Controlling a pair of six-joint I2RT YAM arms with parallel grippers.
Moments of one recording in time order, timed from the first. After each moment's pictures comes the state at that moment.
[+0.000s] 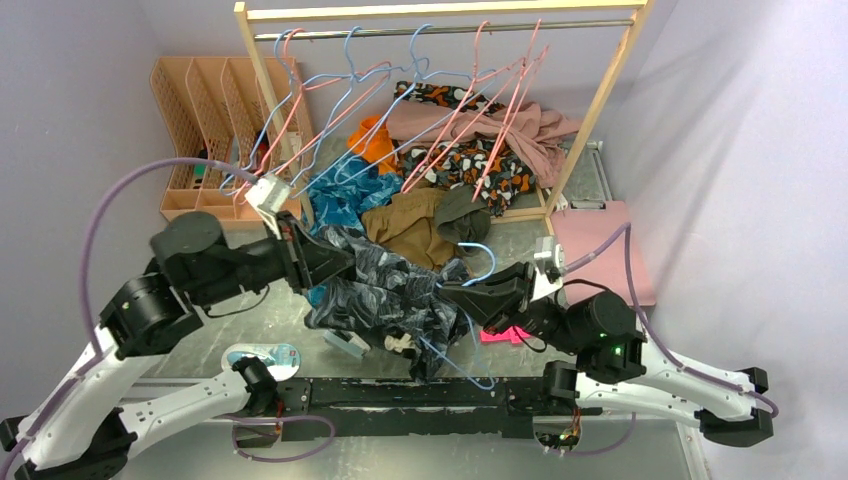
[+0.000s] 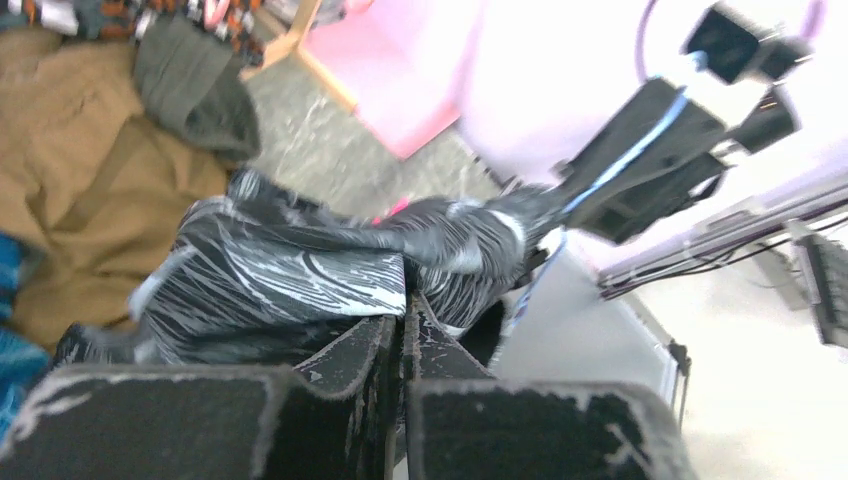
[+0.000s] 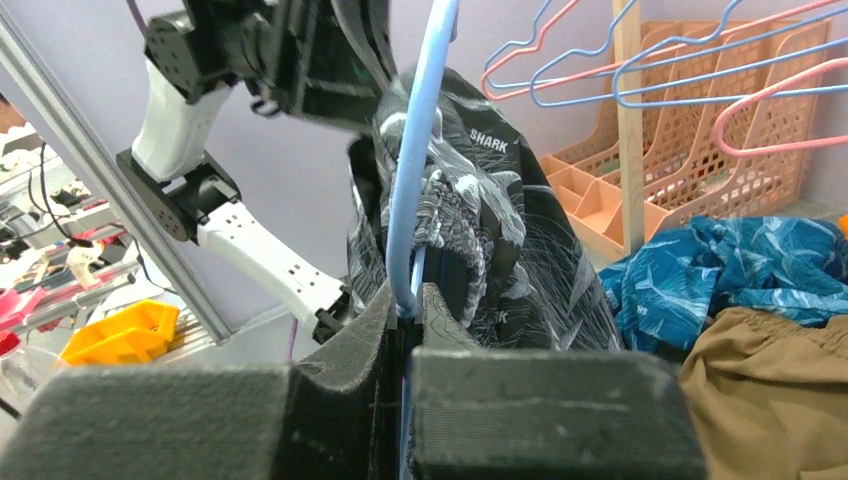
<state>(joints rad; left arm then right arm) -0.85 0.76 1.25 -0.67 0.18 -0.56 1.27 0.47 0.66 0.14 0.09 0.25</state>
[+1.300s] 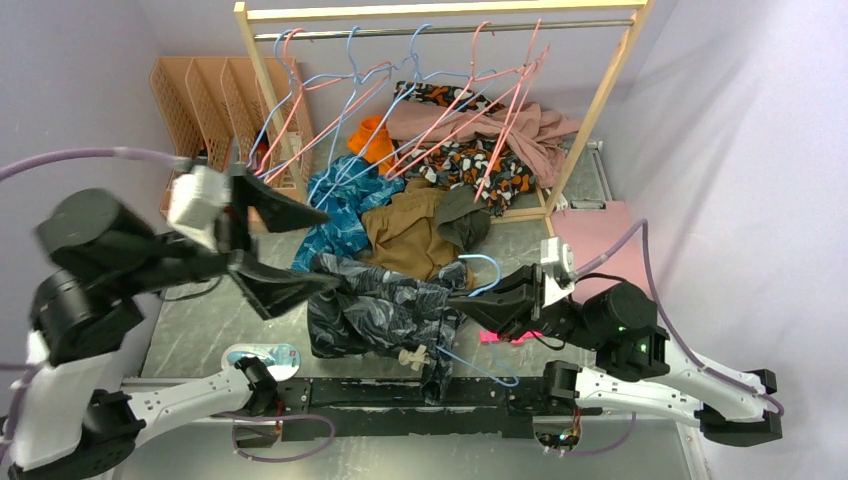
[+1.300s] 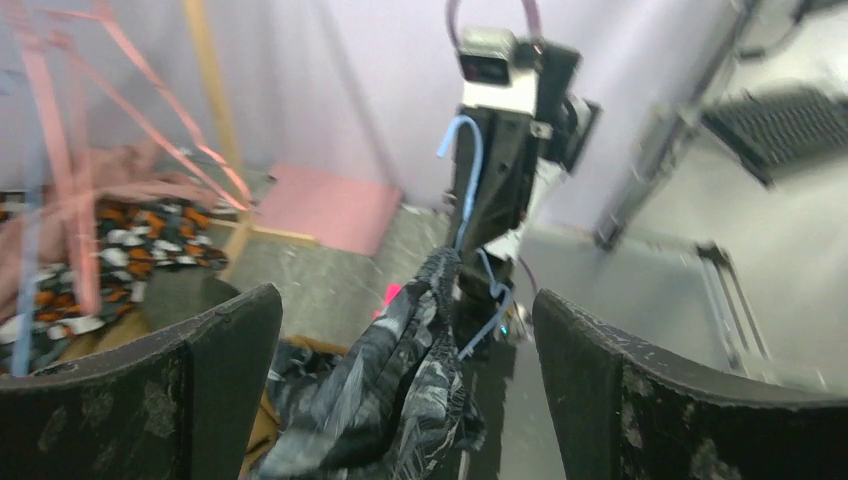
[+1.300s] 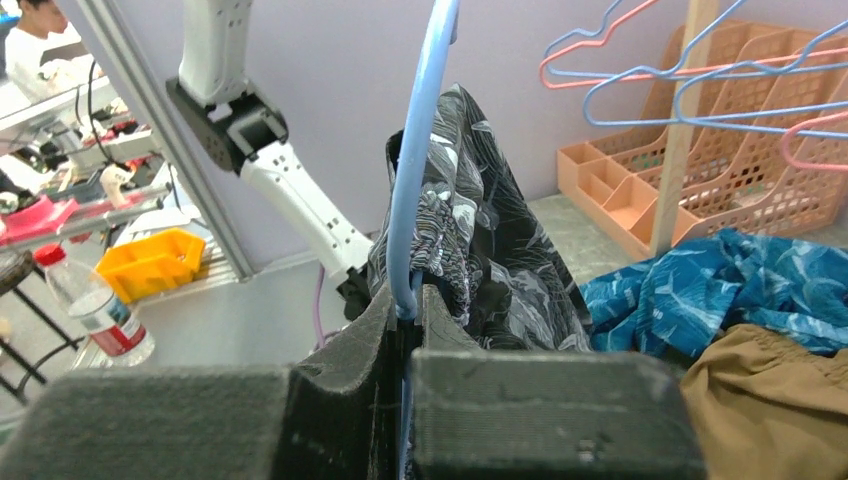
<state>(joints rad) -0.85 0.87 1.72 -0.71 0.43 -0.19 1.27 0.49 0.82 -0.06 -0.04 0.17</state>
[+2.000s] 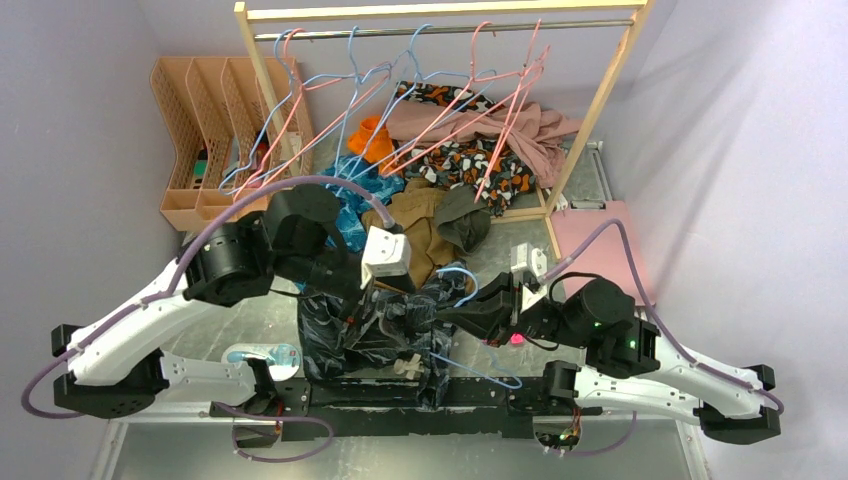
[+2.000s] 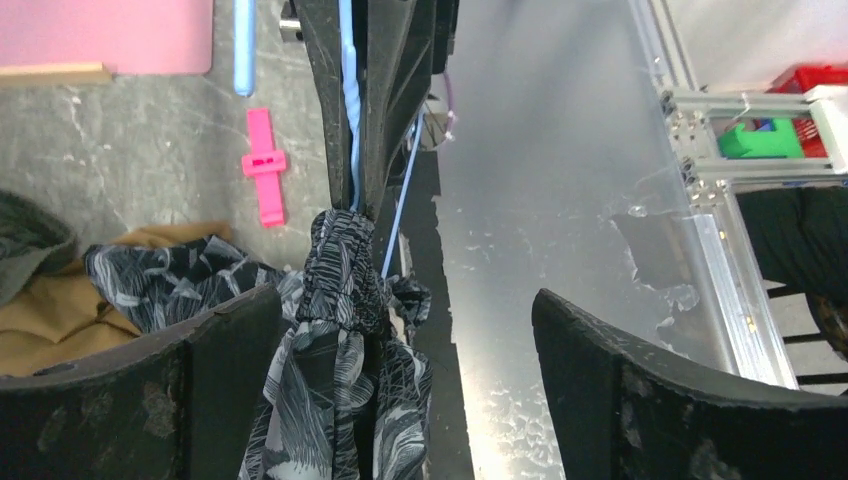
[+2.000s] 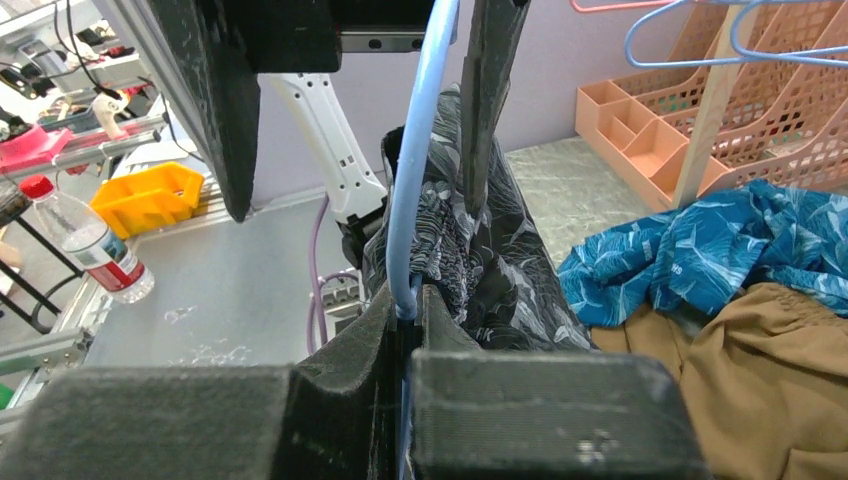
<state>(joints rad) -1.11 1.16 1.62 -0.90 0.60 0.07 1.27 0.54 0.82 -0.14 -0.11 0.16</state>
